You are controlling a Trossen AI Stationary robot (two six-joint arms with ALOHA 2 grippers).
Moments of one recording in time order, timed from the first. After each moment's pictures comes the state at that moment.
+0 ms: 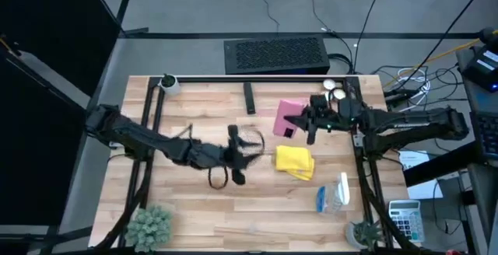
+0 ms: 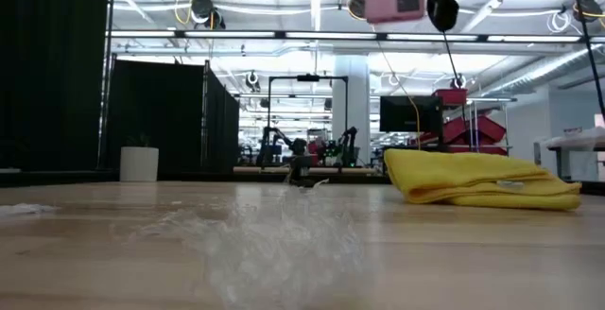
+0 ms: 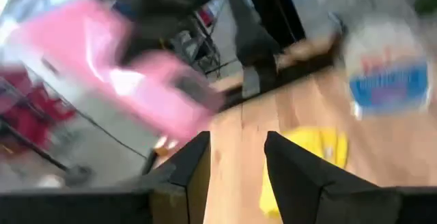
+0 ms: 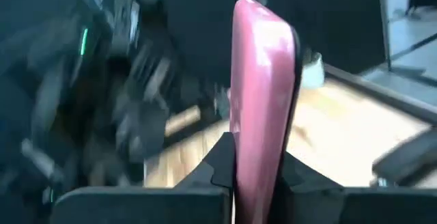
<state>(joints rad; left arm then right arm) -0.23 1.46 1.00 0.31 -0.41 0.29 -0.03 0.90 0.71 0.06 0.10 0.41</state>
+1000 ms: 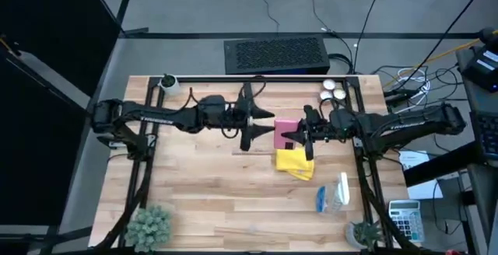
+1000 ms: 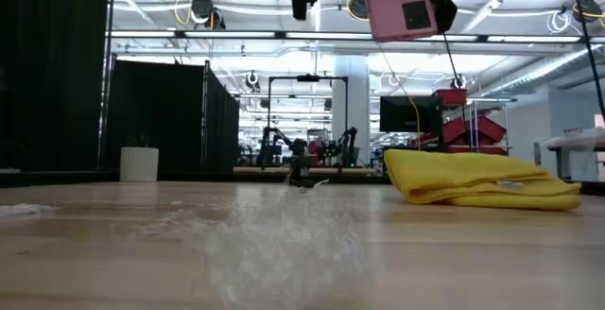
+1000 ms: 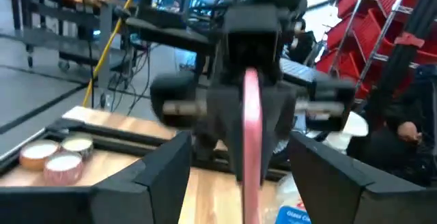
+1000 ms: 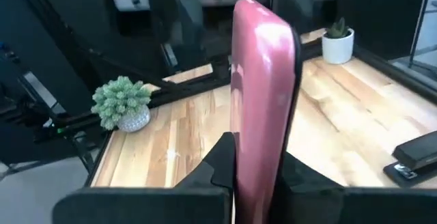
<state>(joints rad) 0.08 1.57 1.08 0.52 0.16 -0.20 0.08 1.01 0.71 0.08 0.11 0.32</state>
